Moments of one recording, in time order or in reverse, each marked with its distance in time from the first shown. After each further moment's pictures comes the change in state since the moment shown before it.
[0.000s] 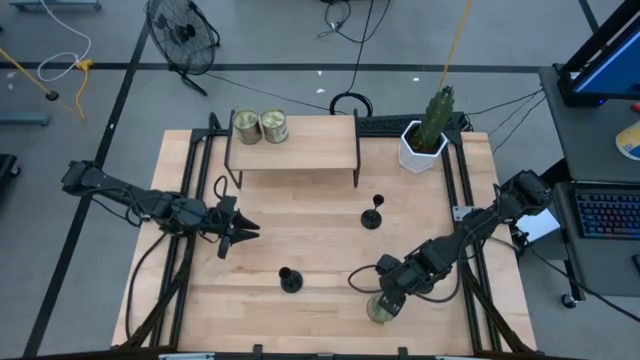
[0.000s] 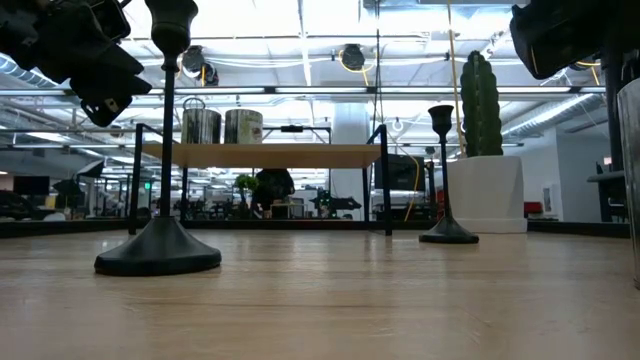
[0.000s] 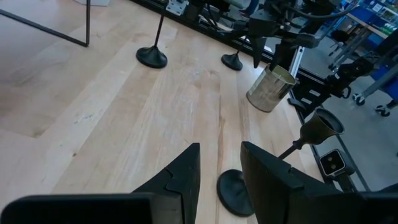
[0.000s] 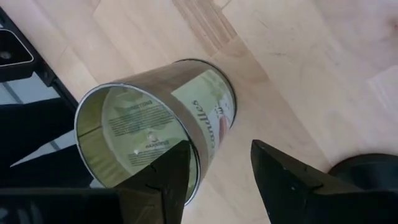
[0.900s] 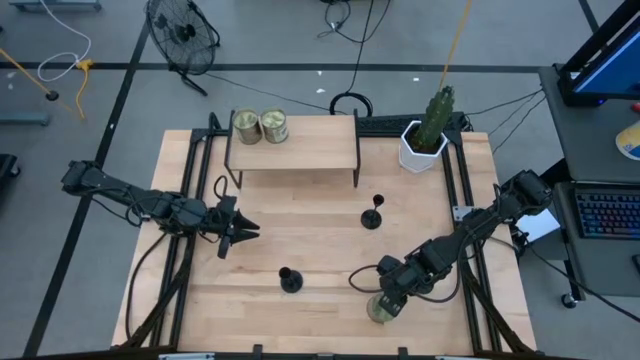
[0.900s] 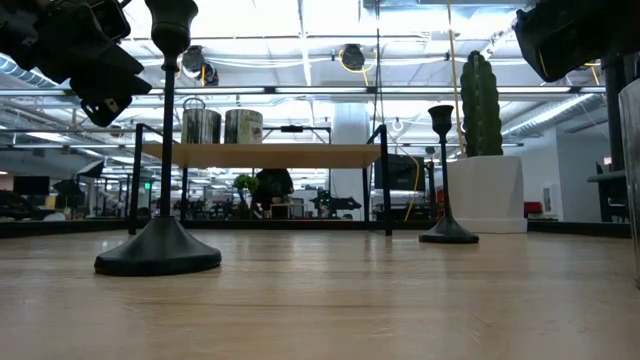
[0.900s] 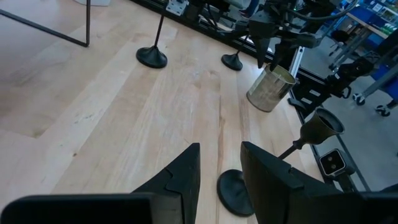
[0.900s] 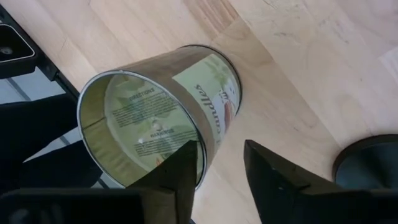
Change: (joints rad) left arm 0.000 0.000 0.000 0.000 0.000 0.001; right arm 0.000 0.000 0.000 0.000 -0.047 0.048
